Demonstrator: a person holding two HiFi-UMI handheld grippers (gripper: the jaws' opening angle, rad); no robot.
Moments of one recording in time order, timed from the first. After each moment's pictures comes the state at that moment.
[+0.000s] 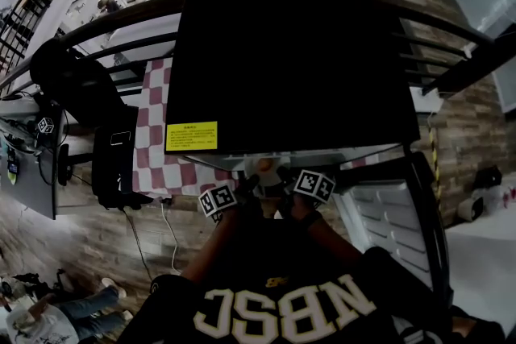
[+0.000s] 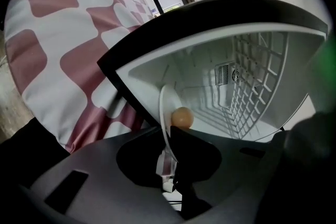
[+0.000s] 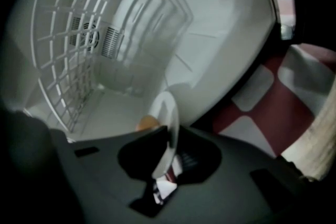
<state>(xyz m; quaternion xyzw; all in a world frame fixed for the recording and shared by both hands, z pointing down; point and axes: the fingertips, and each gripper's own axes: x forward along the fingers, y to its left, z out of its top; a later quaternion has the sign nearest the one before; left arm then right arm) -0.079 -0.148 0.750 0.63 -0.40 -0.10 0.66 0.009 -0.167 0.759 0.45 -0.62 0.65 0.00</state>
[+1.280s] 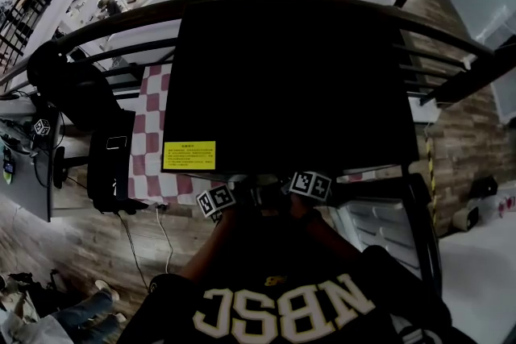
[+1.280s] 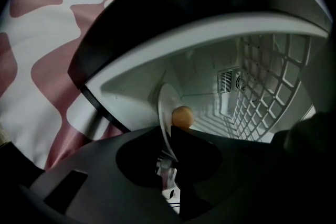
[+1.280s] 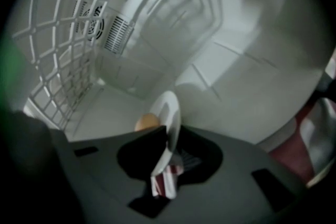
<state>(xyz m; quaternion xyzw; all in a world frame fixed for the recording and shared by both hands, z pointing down) -0.075 -0.188 0.751 0.63 -0.40 -0.13 0.65 0.008 -0.214 0.743 0.44 -0.67 0.59 0.06</state>
